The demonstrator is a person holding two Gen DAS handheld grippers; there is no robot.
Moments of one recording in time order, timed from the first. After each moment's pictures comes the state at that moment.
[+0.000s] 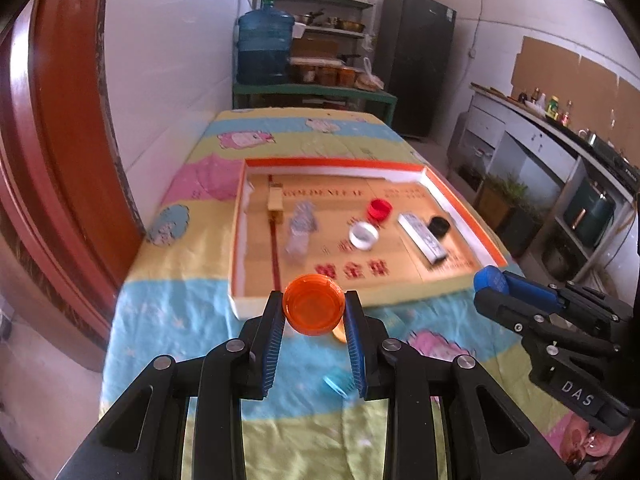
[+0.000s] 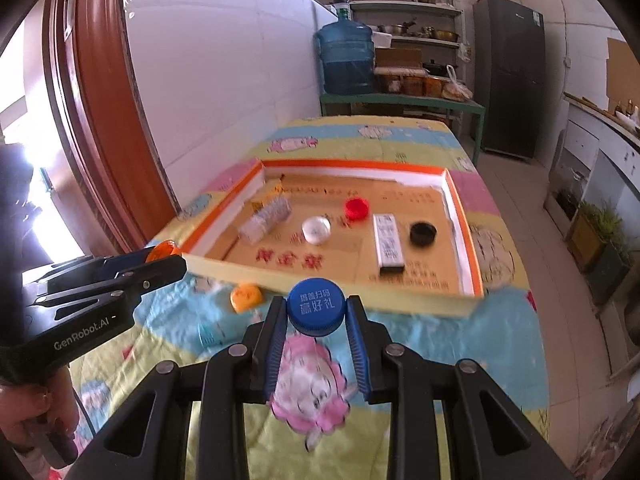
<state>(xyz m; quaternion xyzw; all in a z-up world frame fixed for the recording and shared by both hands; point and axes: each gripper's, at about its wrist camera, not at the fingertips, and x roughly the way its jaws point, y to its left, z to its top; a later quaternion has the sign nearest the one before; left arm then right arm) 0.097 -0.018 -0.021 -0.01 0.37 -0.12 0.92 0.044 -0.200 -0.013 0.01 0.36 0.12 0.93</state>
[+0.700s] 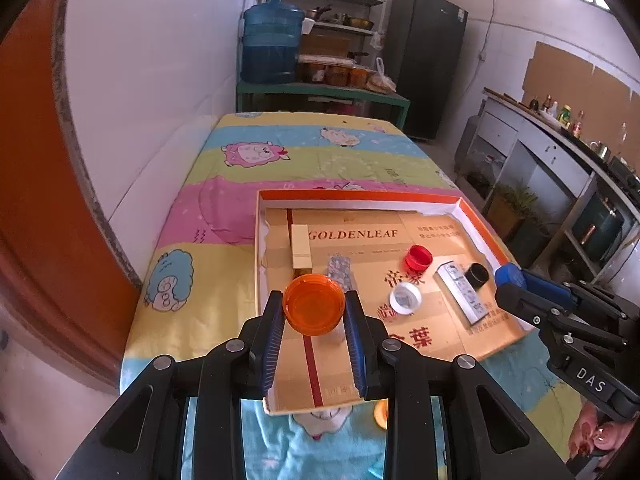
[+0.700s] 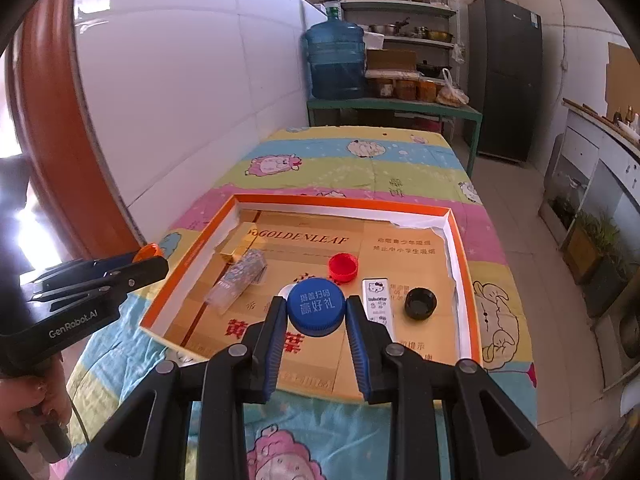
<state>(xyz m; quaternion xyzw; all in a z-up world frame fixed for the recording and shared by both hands) 0.186 -0.007 -0.019 -0.02 0.38 -0.12 0.92 0.125 -0.198 0.000 0.01 0.36 0.10 0.93</state>
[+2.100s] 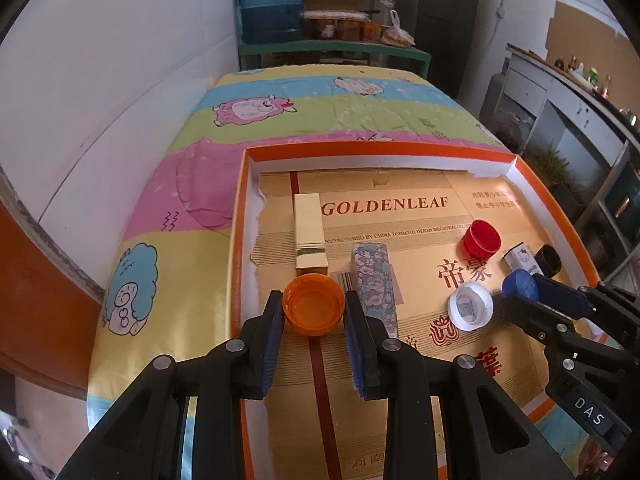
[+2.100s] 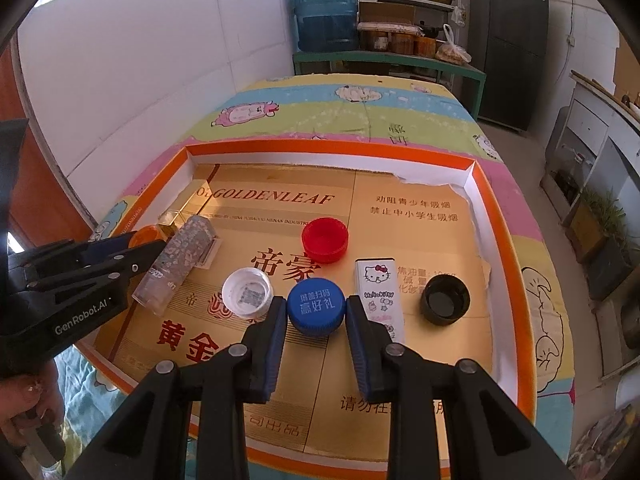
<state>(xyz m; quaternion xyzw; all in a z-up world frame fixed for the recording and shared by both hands) 0.251 -0.037 -0.080 0.03 0.44 -0.09 0.89 0.186 -0.197 -0.063 0.00 0.43 0.08 0.90</state>
